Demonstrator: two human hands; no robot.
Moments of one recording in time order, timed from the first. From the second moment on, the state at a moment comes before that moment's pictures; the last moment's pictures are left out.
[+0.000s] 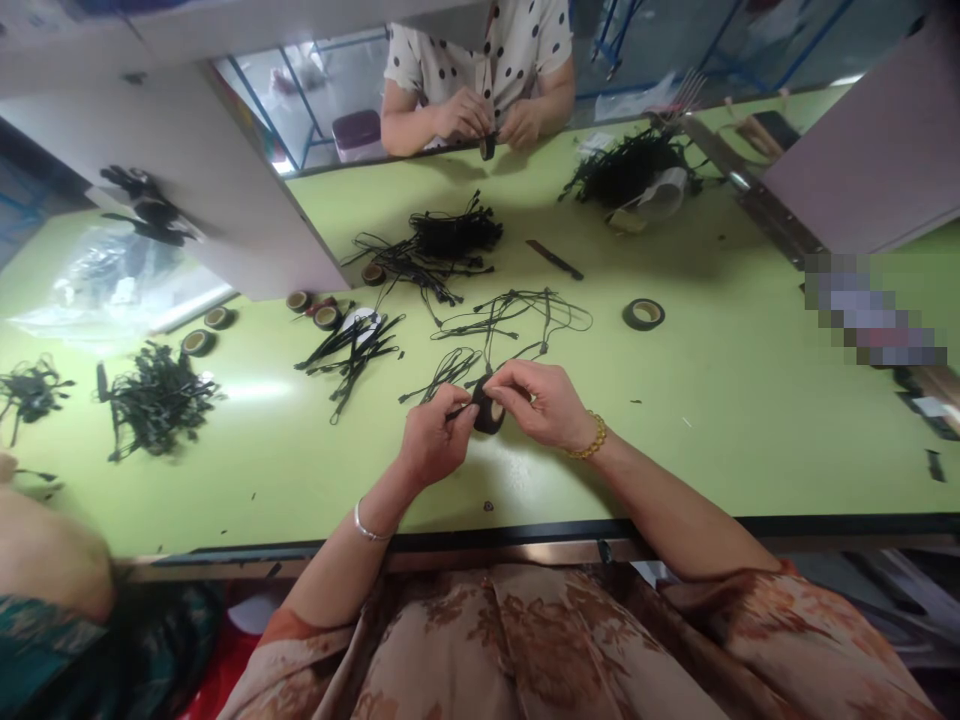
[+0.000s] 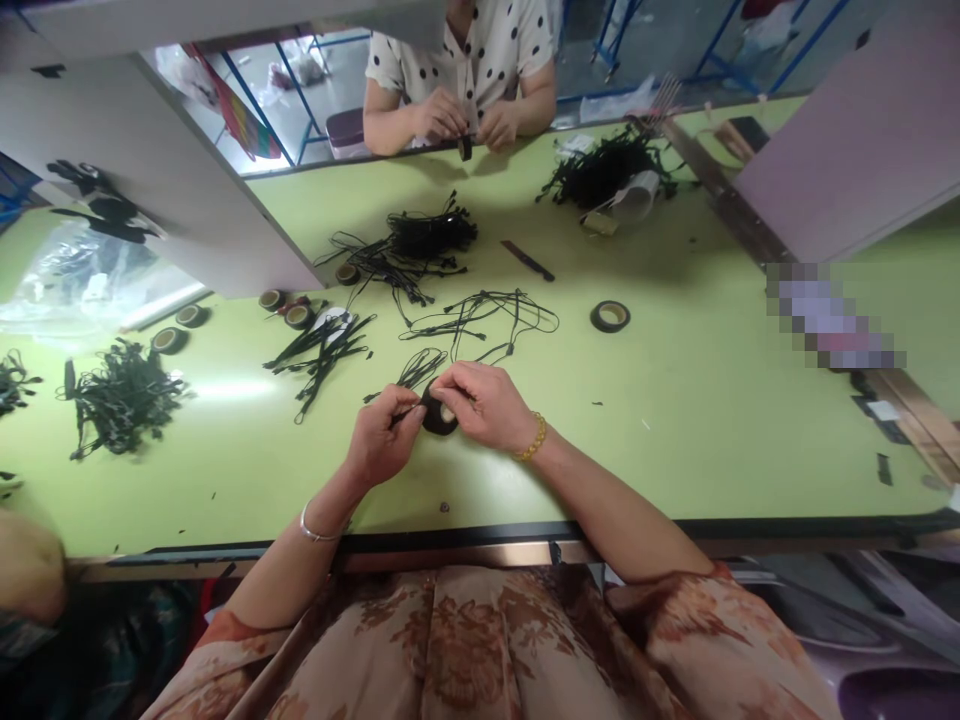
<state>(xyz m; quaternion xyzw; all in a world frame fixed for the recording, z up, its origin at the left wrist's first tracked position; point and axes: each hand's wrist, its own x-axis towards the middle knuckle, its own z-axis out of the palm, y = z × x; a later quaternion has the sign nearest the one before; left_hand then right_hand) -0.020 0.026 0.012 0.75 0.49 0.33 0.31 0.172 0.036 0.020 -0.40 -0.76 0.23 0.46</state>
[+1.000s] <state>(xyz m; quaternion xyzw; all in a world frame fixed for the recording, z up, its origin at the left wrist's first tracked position) -0.013 0.025 -0.011 0.87 0.39 0.26 0.13 0.168 0.039 0.016 -0.37 -0.44 0.62 0.53</state>
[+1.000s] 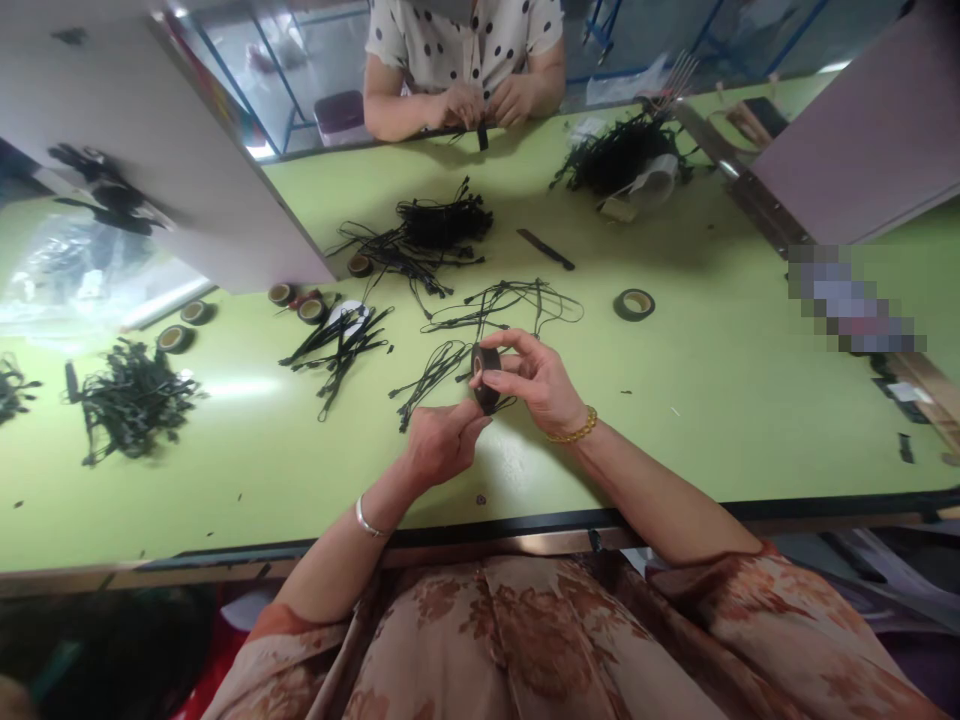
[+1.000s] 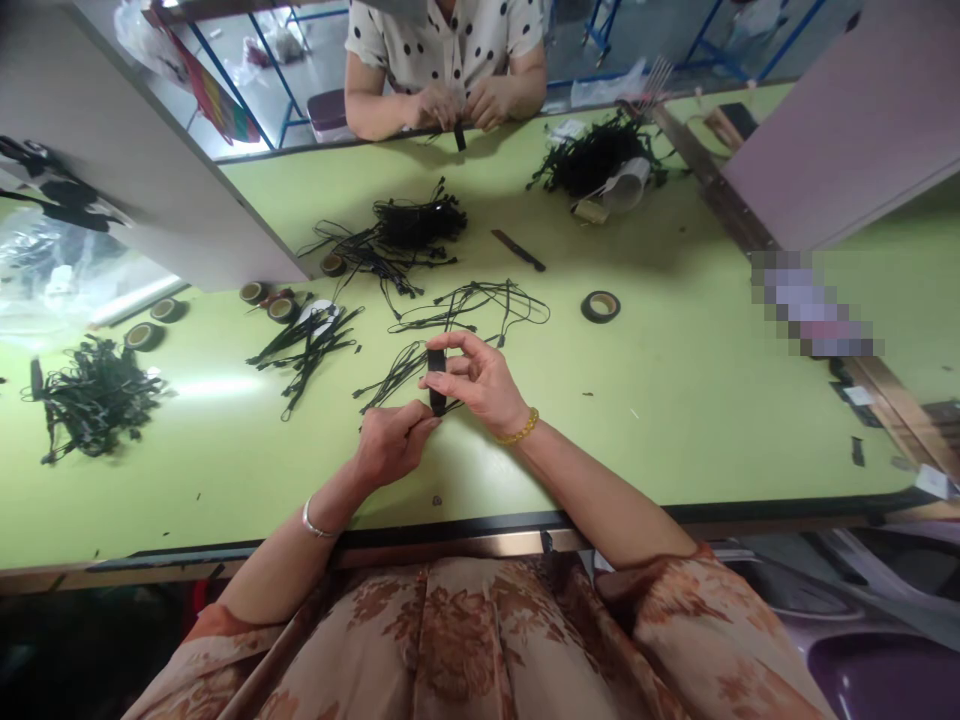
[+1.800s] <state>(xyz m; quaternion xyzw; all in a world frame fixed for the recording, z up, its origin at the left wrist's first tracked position) -0.018 0.040 0.003 0.51 0.50 0.40 0.58 0.186 0.040 0.021 -0.33 -0.69 0.48 0.44</state>
